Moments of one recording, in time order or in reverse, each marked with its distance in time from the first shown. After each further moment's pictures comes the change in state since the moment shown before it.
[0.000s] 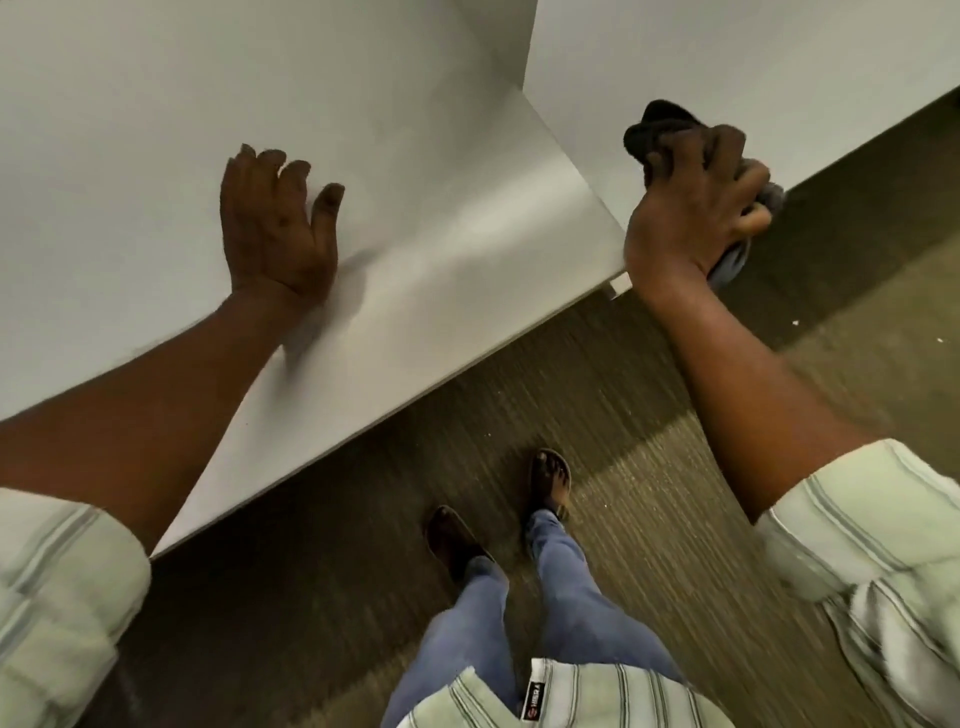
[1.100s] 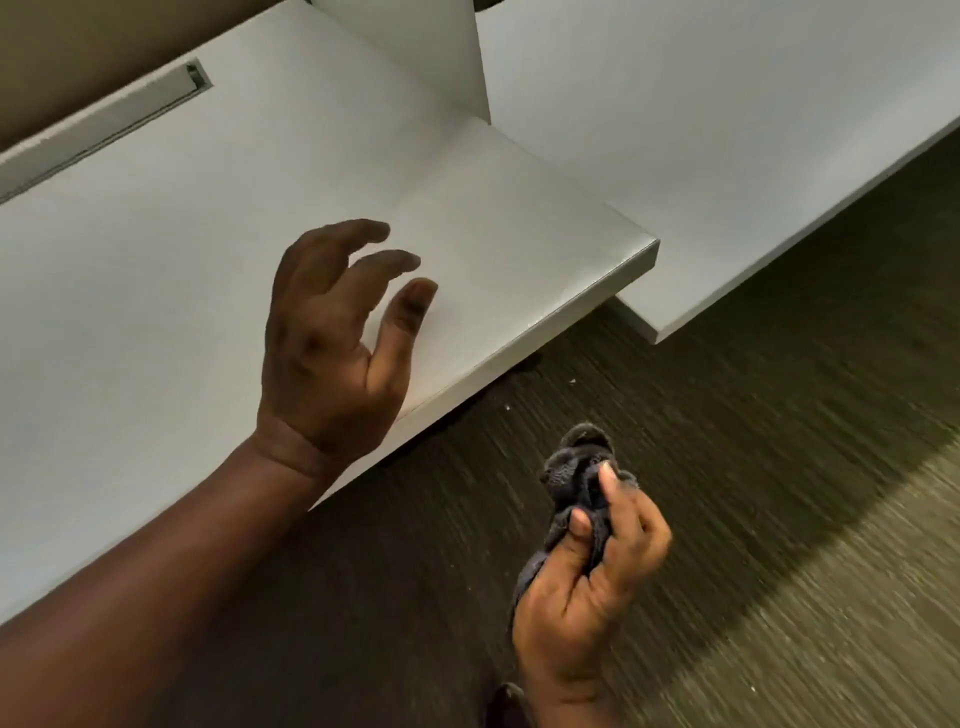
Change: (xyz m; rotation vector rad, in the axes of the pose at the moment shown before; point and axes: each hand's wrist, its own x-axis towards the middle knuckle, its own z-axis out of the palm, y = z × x) left_hand -0.072 0.118 0.018 -0.282 0.321 0.353; right_hand -0.259 0.037 0.114 1.196 0.331 0.104
